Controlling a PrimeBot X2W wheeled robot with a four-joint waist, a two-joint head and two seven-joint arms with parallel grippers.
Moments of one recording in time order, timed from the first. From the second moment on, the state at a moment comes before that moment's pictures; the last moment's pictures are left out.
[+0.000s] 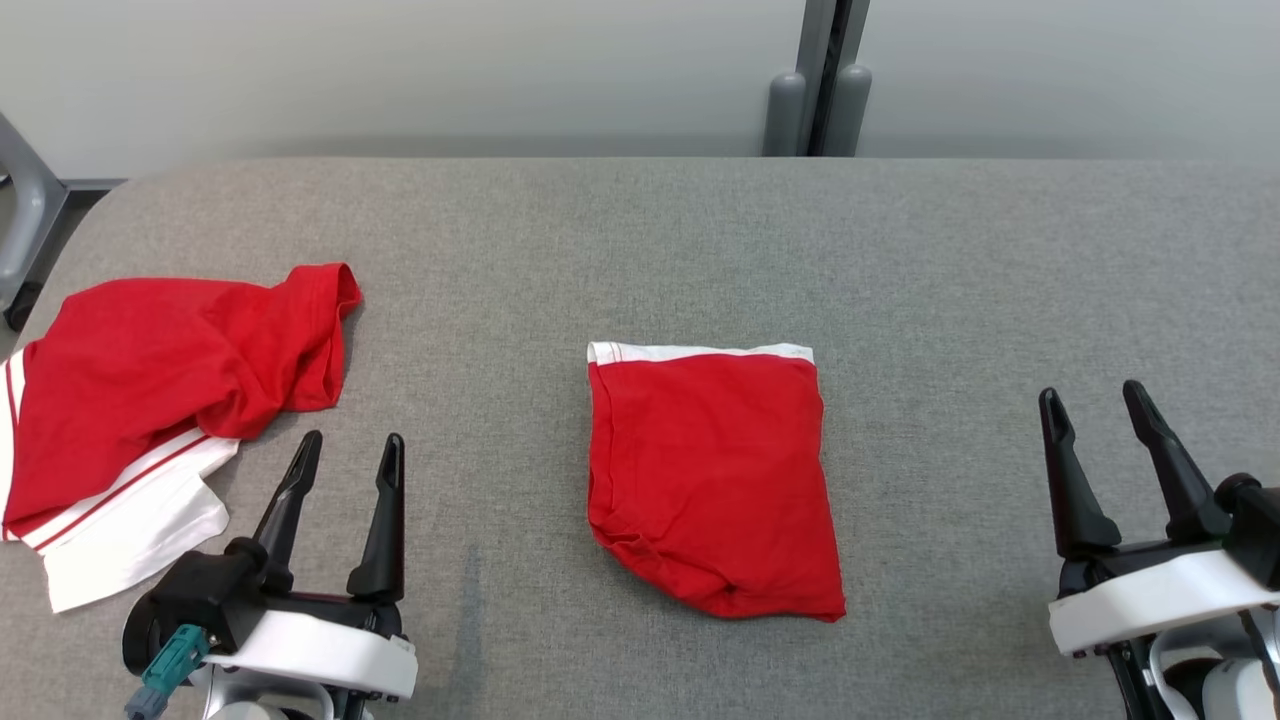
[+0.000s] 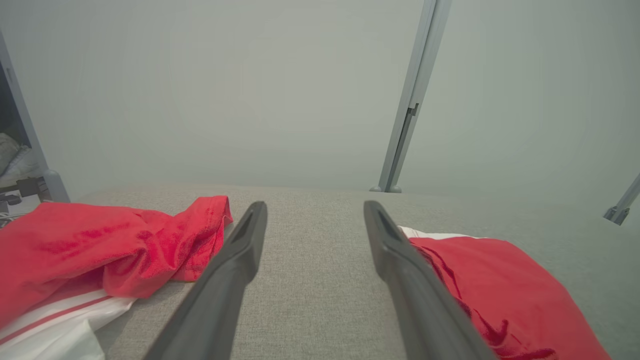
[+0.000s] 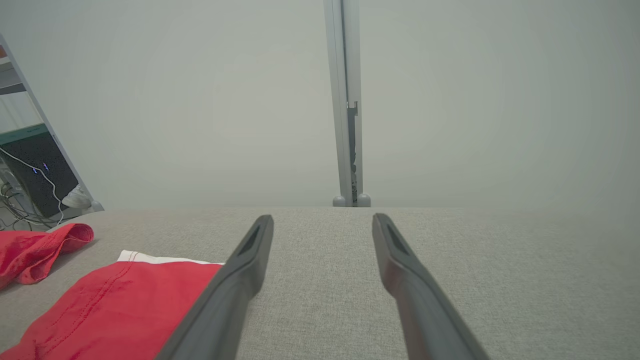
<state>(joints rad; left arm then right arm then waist) -0.05 0.12 -0.11 0.10 -0.31 -0.05 -0.23 -0.08 -0.09 -0.02 -0.01 0.23 0.13 -0.08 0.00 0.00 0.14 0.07</state>
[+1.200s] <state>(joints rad) 0.10 0.15 -0.14 0.04 -0.32 0.00 -0.15 0.12 -0.06 -0.05 -0.06 0.22 0.13 -0.01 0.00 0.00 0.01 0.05</state>
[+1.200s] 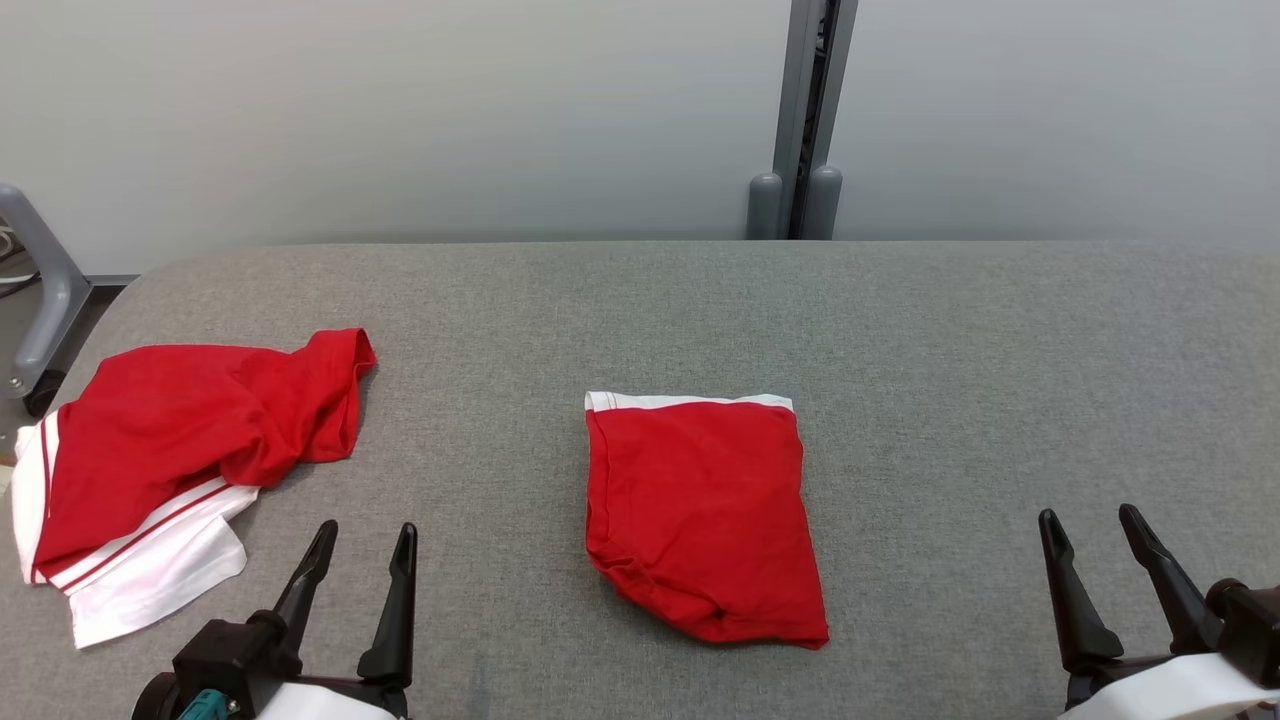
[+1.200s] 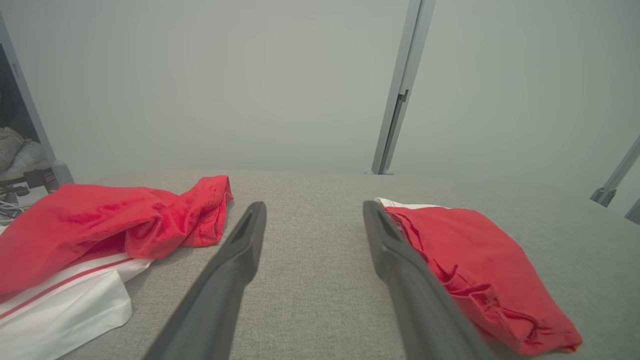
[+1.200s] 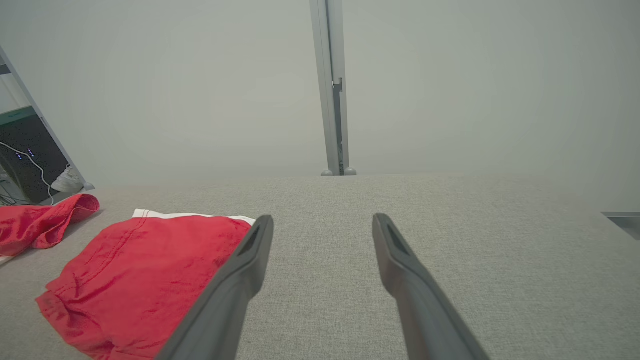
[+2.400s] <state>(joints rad) -0.09 0.13 -0.18 0.07 -0.34 -0.03 -0.21 -0.03 -0.08 0.06 0.08 0.23 0.13 0.00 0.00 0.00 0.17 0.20</state>
